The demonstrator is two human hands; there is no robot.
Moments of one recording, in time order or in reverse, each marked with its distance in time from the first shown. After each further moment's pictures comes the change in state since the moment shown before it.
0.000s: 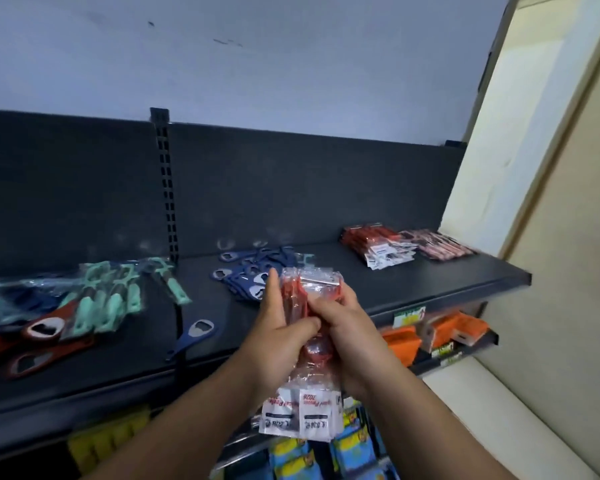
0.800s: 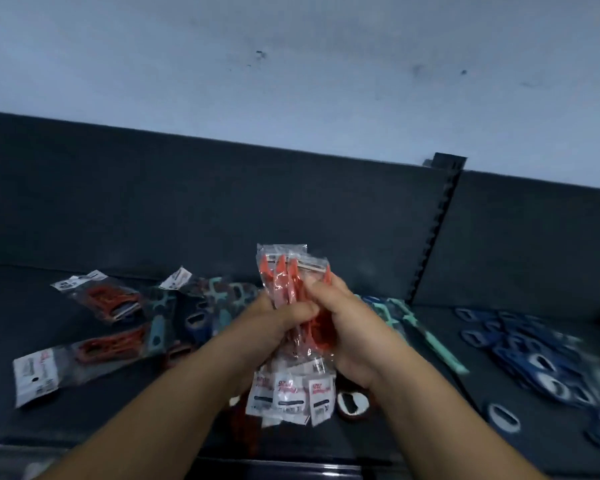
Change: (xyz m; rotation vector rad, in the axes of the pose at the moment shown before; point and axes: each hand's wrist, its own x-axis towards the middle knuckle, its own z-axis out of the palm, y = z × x) left_hand -0.080 0.052 -0.400 -0.036 0.307 -0.049; right_hand 0.097 0.097 0.383 -0.114 -0.470 0.170
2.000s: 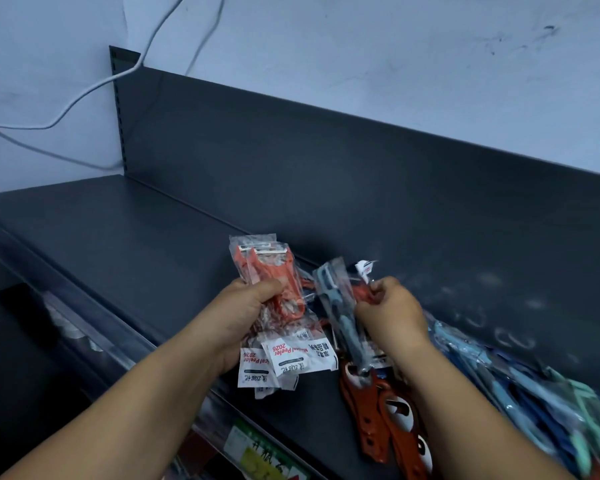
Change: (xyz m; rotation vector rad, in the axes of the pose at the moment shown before) left_hand -0.061 -0.018 -0.211 -0.288 0.653 -0.083; right_hand 0.157 0.079 0.125 -1.191 0.184 -0.230
